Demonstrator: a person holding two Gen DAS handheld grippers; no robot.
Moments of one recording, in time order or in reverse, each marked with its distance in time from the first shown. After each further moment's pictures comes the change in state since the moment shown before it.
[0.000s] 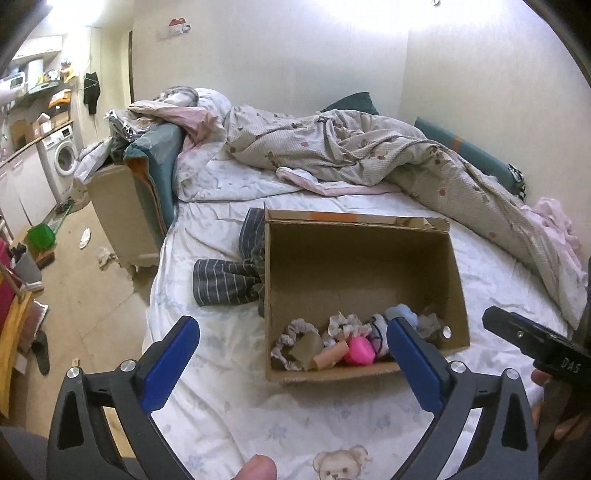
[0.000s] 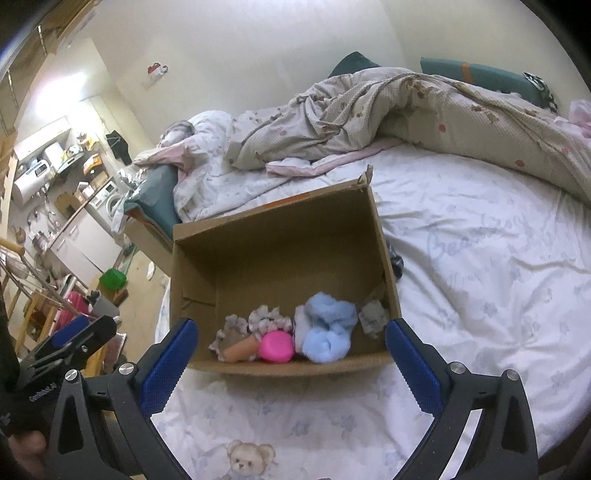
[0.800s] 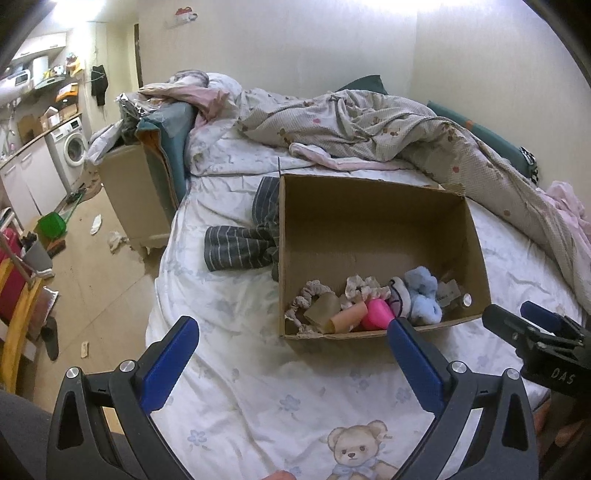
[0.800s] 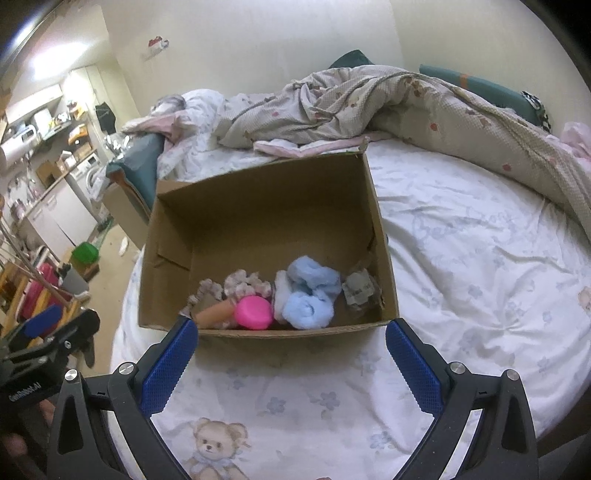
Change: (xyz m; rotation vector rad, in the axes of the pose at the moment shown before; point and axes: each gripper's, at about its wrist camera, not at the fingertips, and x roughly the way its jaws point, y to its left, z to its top) left arm 0.017 0.002 -0.042 0.002 0.057 0.054; right arm 0.015 0.013 -0.037 -0.102 0.032 -0.131
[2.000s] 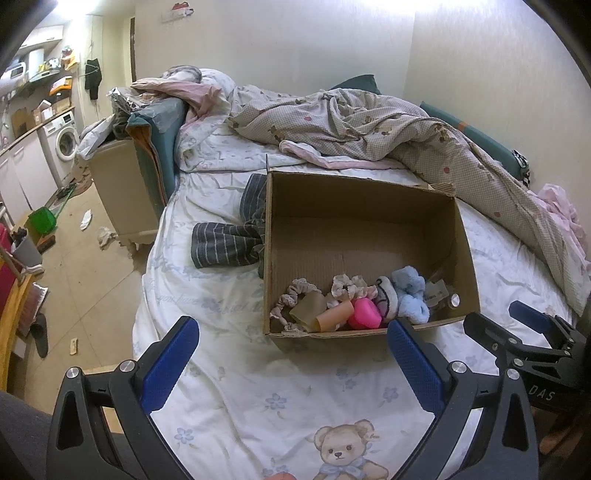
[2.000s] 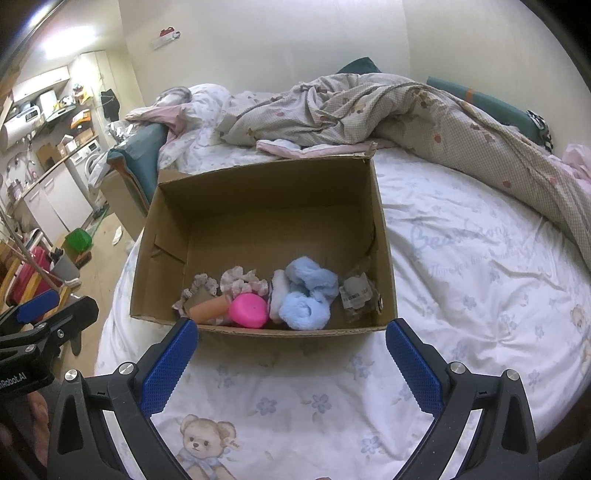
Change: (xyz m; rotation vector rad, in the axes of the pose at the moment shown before) left arm -0.001 -0.003 -0.001 -0.007 0.007 -0.046; right arm 0.001 0.009 -0.002 -0.051 -0.009 -0.033
